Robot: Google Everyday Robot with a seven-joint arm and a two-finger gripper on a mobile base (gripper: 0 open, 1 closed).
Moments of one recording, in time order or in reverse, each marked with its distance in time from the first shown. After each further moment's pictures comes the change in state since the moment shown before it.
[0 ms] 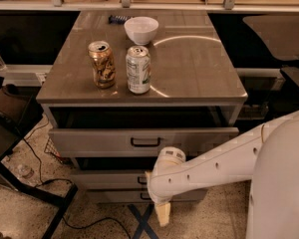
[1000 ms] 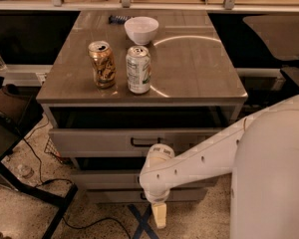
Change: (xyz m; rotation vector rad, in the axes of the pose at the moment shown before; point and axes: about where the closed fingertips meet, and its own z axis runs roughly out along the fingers) arm 0.000 0.006 0.001 -0.082 0.095 0.096
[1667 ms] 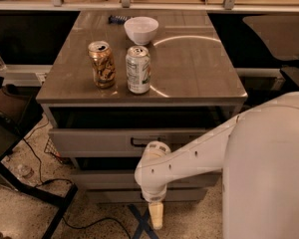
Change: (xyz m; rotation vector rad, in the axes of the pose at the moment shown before) arm -0.007 0.002 0.003 -0.059 0.013 0.062
